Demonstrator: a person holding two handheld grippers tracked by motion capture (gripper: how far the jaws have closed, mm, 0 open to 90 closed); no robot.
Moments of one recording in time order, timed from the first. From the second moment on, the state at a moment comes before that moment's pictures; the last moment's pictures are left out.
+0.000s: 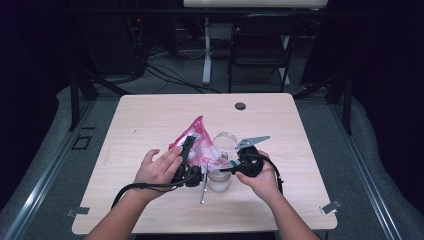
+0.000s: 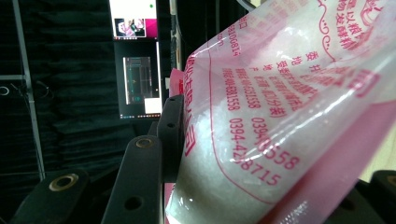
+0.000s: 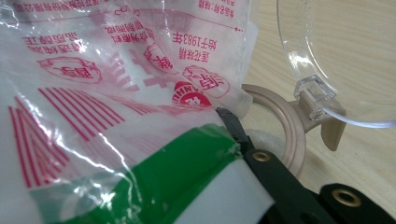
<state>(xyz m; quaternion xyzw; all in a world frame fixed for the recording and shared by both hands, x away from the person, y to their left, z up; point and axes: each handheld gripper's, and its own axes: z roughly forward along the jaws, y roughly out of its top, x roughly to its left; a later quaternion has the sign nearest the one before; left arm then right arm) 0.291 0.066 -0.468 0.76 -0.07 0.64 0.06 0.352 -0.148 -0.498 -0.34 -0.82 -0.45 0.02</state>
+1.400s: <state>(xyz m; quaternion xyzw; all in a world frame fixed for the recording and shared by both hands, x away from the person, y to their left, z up) 0.291 0.061 -0.459 0.77 -0.11 0.63 0.04 0.352 -0.146 -0.499 -0.34 -0.83 -0.45 0.02</state>
